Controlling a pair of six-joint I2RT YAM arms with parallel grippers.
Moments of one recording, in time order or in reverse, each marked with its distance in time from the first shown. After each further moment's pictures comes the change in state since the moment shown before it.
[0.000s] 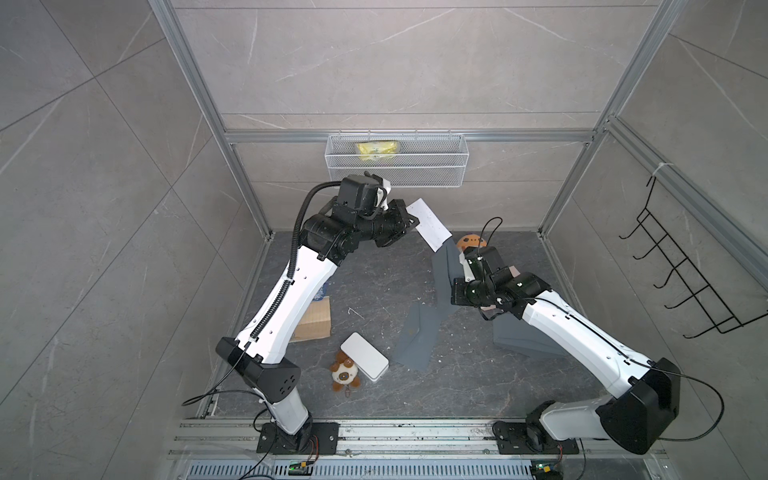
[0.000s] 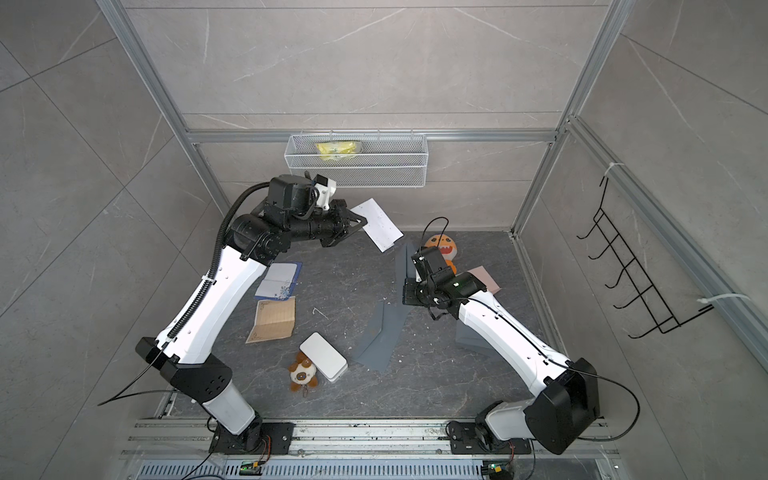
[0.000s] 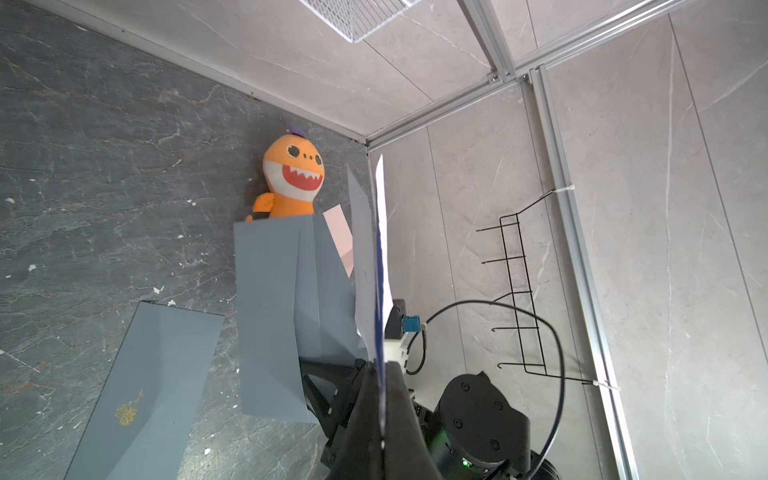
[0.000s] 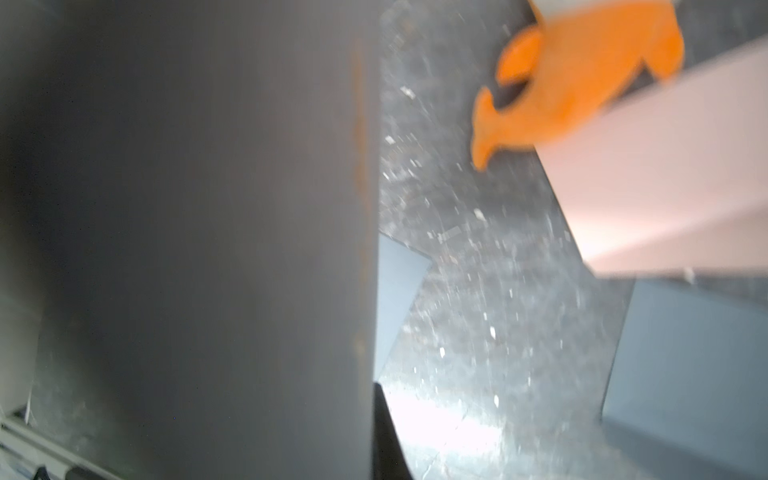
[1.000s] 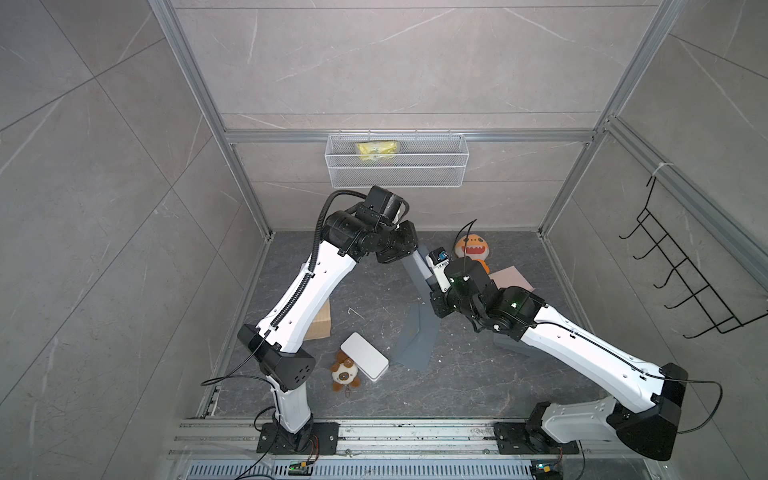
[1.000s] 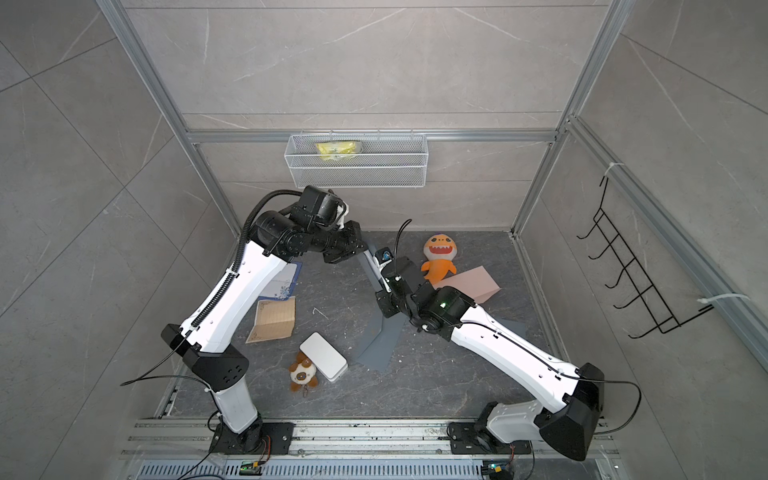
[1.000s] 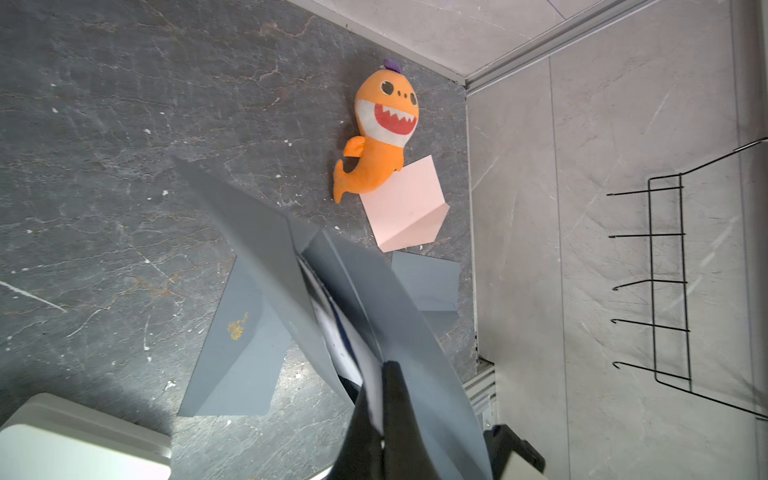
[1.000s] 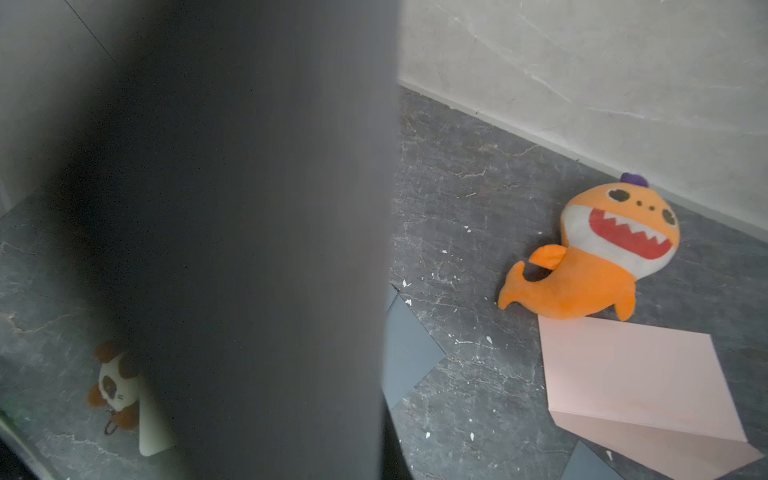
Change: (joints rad) left arm -0.096 0.156 0.217 -0.350 -0.153 0.084; right arm 0.270 -0.008 0.148 0.105 0.195 -0.402
